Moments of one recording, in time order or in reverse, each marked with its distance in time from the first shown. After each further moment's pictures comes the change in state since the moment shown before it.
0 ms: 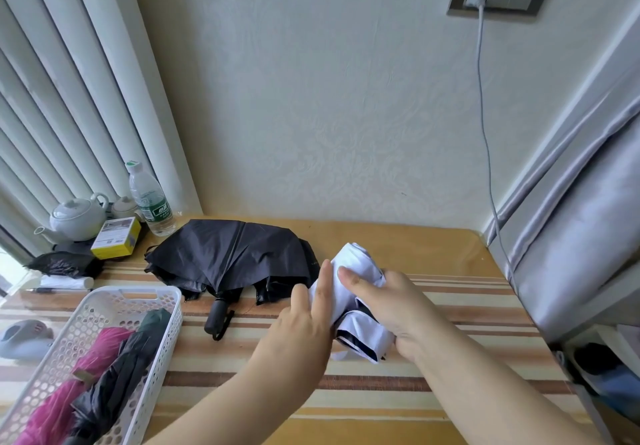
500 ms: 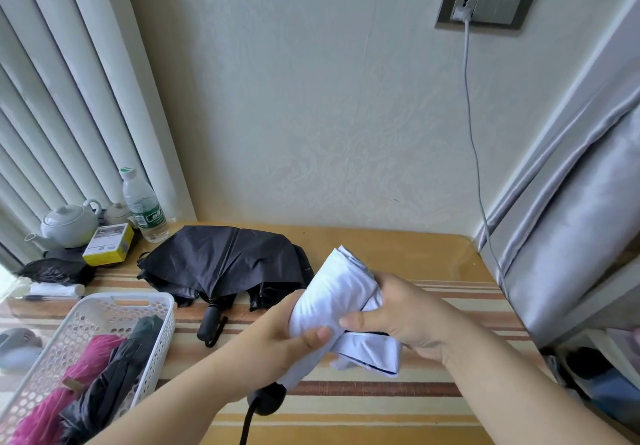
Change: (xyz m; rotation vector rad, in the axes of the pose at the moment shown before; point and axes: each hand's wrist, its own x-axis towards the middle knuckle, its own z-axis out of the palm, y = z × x) left_hand -0.004 -0.012 -0.036 -1.023 -0.316 -0.149; right_hand -0.013 -0.012 -0.025 -0.153 -0.350 -0.093
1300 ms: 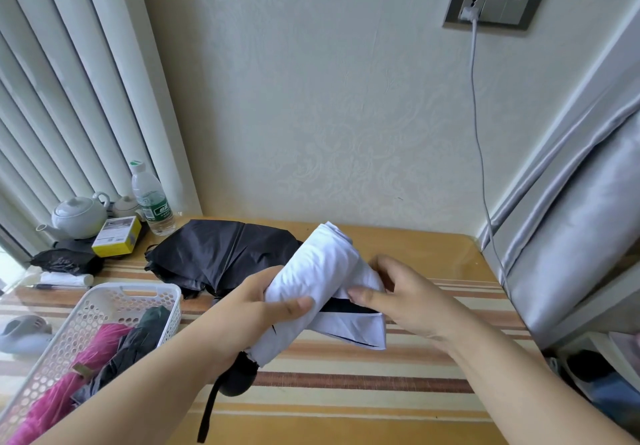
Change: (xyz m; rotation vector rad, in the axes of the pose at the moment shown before) left_hand -0.020 0.026 -0.021 -0.198 0.120 -0.106; right_hand 0.002 0.005 -0.003 -0.310 0.226 -0.066
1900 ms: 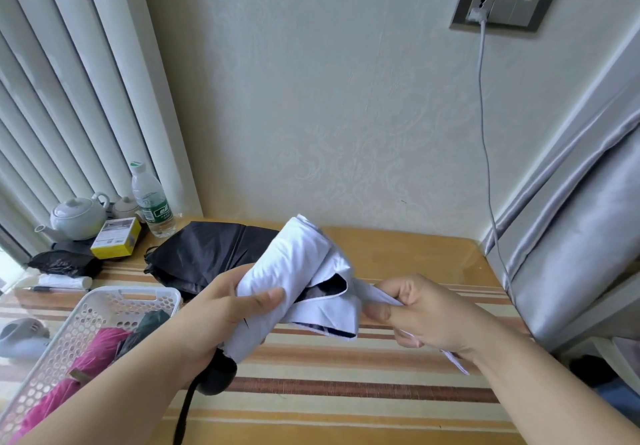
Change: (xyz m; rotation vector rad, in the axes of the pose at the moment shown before) left_hand 0.002 -0.003 -0.026 -0.125 0.061 0.009; right_hand -0.007 -0.007 -0.012 0.111 -0.283 -0.044
